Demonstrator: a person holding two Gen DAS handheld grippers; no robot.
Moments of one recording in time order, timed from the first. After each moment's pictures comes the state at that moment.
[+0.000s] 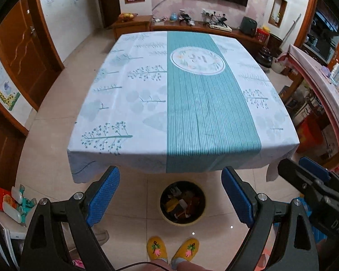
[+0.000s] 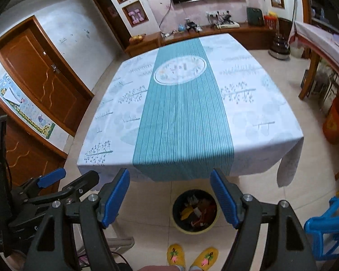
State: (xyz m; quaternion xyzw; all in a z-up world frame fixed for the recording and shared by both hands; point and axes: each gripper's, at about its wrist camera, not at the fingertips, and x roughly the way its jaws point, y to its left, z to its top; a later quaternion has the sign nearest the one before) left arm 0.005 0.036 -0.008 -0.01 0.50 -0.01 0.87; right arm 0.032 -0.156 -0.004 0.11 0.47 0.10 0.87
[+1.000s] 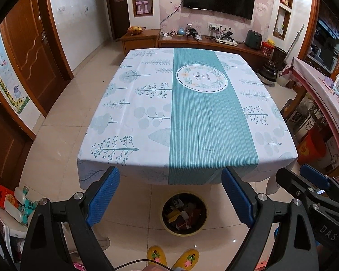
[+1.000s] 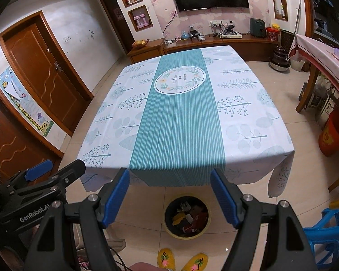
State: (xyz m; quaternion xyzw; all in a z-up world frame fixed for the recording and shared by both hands) left arm -0.006 0.029 0.016 -0.01 0.46 0.02 0.89; right arm 0.026 -0.162 0.013 0.09 0.45 0.10 0.88
